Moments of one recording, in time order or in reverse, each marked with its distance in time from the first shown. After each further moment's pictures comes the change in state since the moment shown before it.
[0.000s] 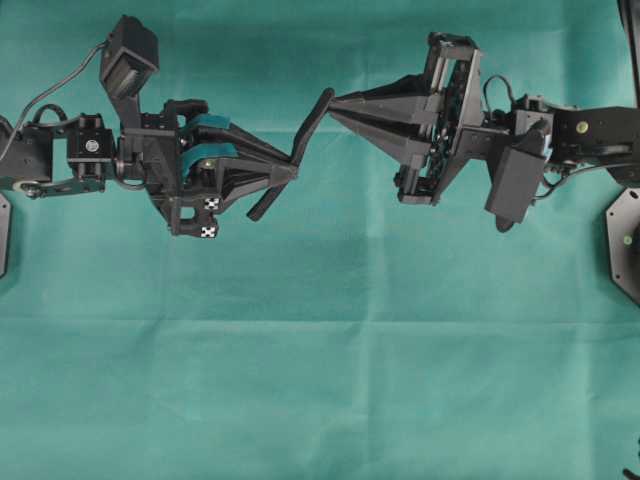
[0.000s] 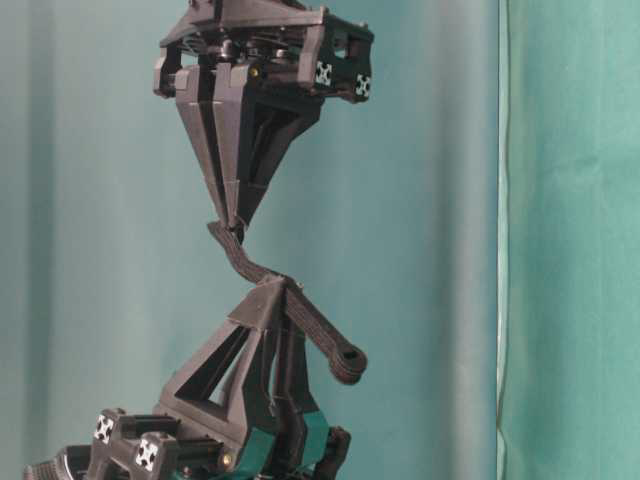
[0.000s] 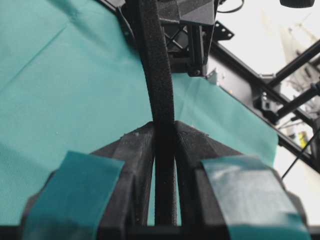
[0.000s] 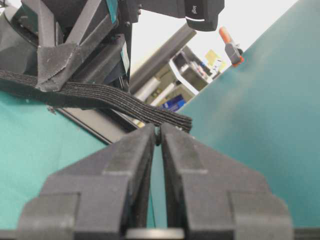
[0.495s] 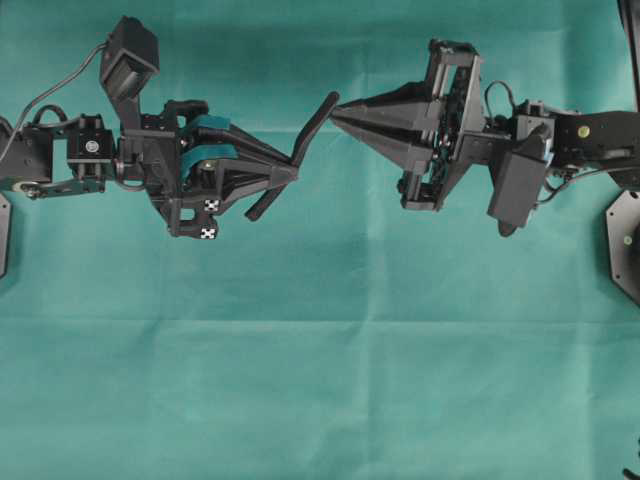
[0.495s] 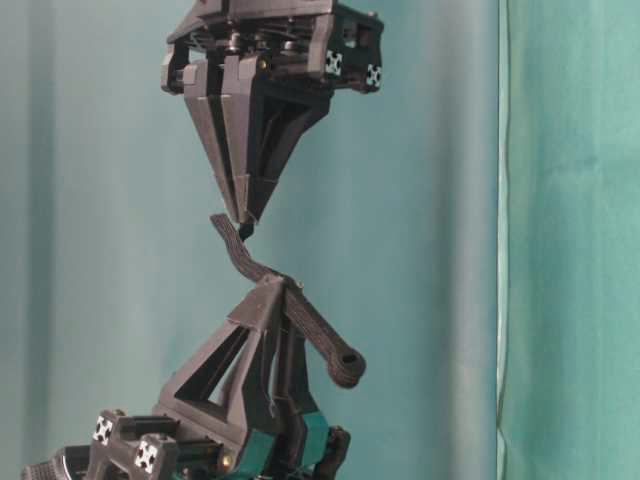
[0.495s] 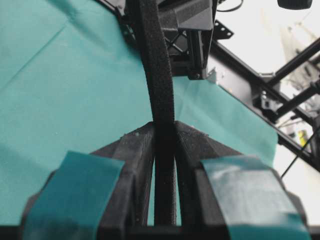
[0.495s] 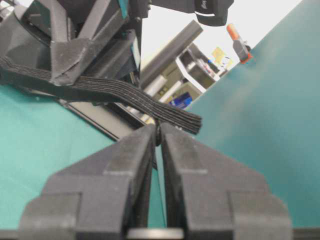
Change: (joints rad) left arm -0.003 0.002 0.000 0.000 -0.003 0.005; right arm 0.015 0.000 0.017 0.002 0.005 0.008
